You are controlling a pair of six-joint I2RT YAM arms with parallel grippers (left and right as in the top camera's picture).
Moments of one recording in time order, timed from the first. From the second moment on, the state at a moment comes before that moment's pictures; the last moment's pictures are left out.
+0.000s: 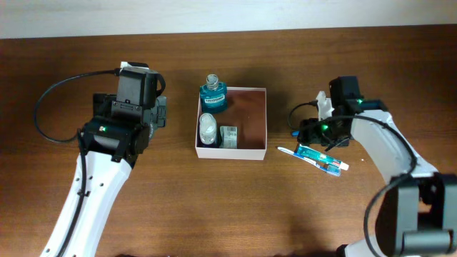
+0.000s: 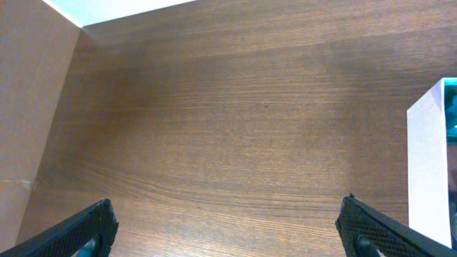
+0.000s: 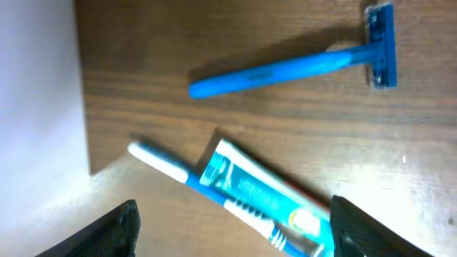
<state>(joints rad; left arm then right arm) -0.26 1.37 1.34 -0.86 -0.51 -0.06 0.01 1.69 1.16 -0.85 -0.21 0.03</state>
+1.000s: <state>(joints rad) -0.26 1.37 1.34 -0.86 -0.51 -0.06 0.26 1.66 0.97 -0.70 -0.06 -0.05</state>
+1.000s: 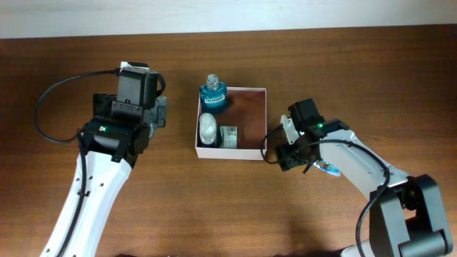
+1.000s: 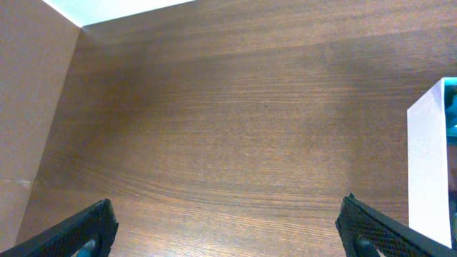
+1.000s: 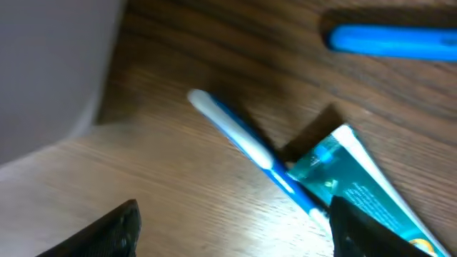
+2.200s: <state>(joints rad) -0.26 1.37 1.34 -0.86 -0.51 -0.06 0.19 1.80 1.02 -0.72 0.02 -0.01</state>
